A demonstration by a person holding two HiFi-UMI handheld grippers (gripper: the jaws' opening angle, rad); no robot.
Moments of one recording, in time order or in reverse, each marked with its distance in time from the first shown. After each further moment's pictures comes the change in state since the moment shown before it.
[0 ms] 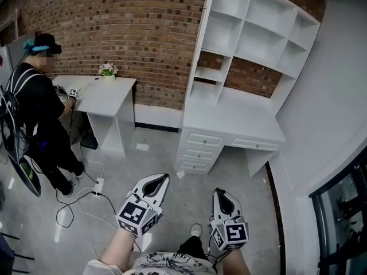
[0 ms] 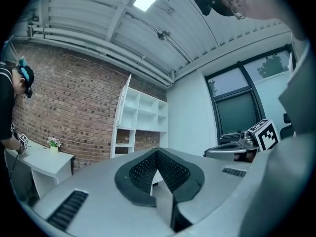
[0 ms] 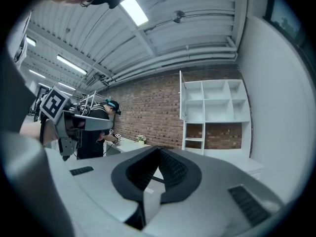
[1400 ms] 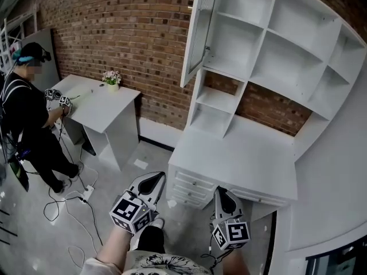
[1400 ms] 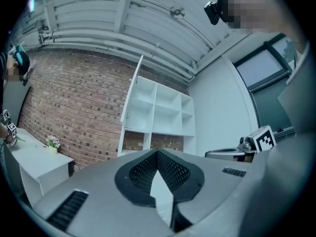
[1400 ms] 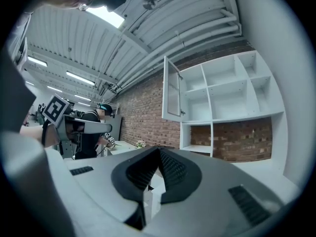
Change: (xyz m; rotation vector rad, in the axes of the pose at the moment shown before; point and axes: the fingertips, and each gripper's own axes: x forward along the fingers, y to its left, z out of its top) left arm 0.380 0.083 0.001 -0.074 -0.036 0.233; right arm 0.301 -0.313 0.009 0.017 -0.057 0.264
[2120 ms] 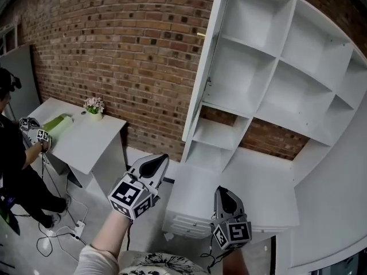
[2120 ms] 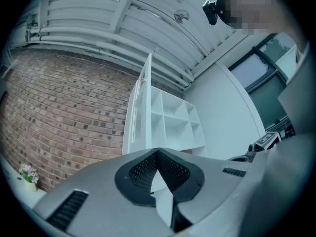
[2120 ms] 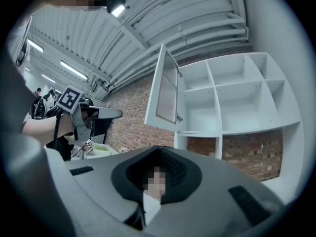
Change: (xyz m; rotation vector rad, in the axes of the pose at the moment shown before) left arm 0.203 0.186 0.113 0.144 -0.169 -0.131; right arm 0.233 -0.061 0.047 -0.068 -0.082 -0.095
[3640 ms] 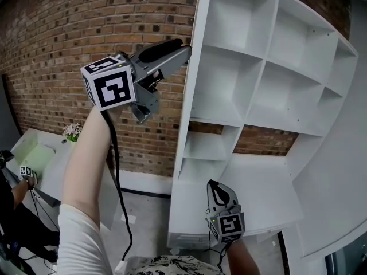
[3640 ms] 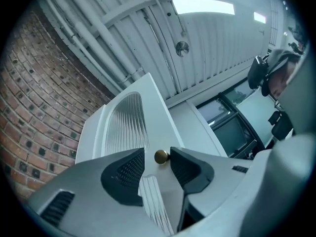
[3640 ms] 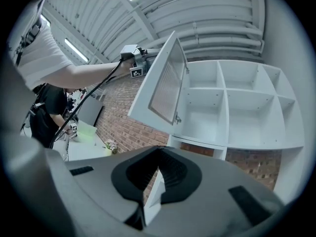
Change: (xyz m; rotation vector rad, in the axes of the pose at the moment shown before) left arm 0.185 0.066 0.282 -0.030 -0.297 -0.594; right arm 0.112 -0.020 0.002 -0.168 0.014 -0.087
